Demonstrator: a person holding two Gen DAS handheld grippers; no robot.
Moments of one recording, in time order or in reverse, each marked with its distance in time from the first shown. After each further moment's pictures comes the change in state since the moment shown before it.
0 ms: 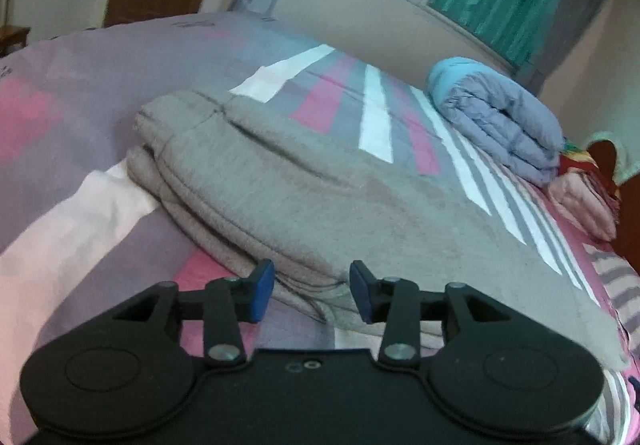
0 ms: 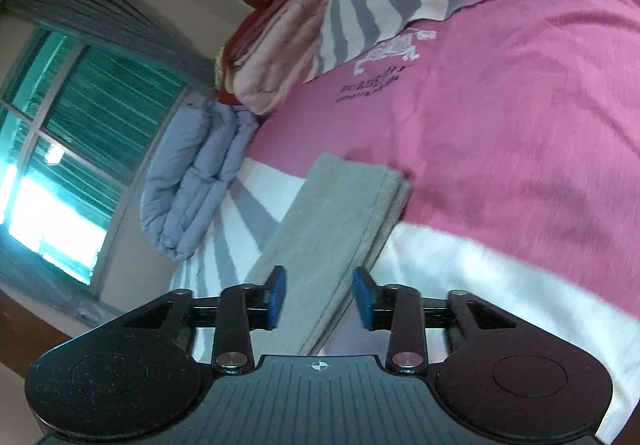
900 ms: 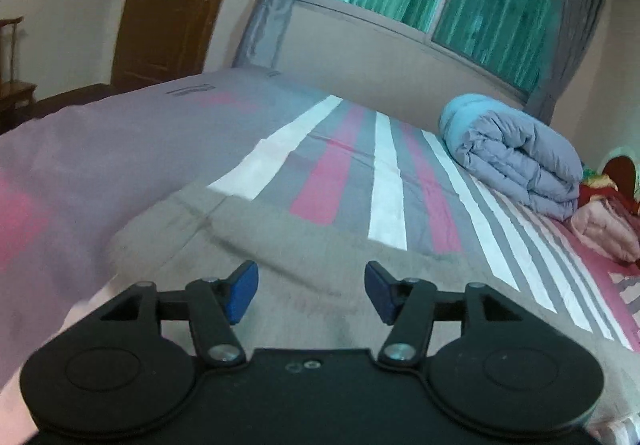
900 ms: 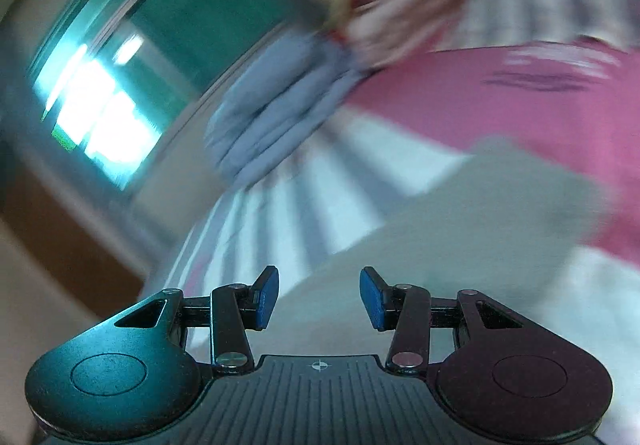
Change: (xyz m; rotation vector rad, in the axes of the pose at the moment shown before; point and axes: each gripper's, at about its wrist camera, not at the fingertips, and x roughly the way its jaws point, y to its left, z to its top) left arm 0.026 -0.027 0.066 0.100 -0.135 0.053; right arm 0.064 0.114 -0.046 -0.398 0.161 0.176
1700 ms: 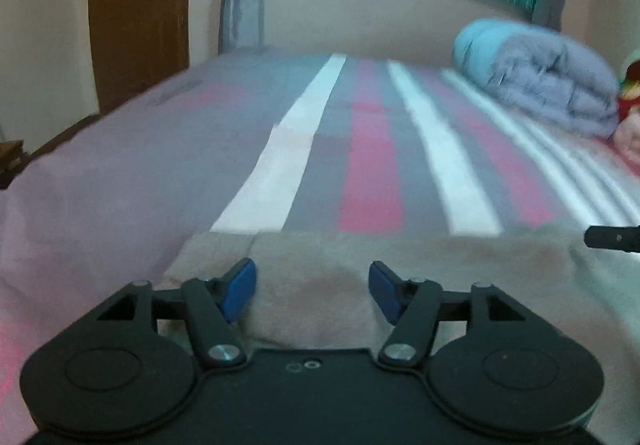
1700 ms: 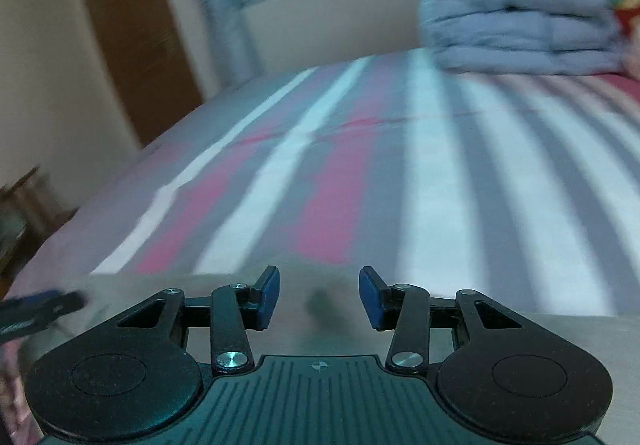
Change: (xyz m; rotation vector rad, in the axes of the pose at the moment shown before) left arm 0.097 0.030 0.017 0.245 0.125 0.106; right arm 0.247 0.283 -0.162 -0.568 0.312 0.093
